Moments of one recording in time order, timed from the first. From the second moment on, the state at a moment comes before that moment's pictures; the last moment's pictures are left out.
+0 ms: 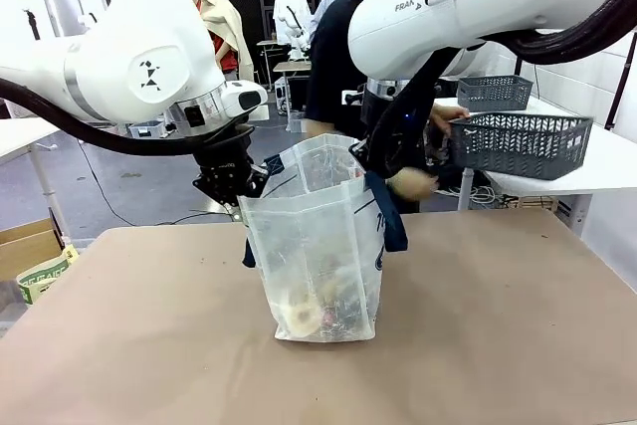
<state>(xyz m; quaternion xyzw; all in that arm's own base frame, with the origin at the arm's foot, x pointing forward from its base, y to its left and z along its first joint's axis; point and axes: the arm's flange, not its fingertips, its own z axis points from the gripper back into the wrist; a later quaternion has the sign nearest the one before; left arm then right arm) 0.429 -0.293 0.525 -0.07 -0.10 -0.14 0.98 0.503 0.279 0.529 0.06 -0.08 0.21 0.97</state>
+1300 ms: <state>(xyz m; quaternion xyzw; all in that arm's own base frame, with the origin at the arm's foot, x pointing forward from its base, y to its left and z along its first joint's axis) 0.430 -0.331 0.523 -0.11 -0.09 -0.15 0.98 0.504 0.322 0.522 0.14 -0.09 0.13 0.98</state>
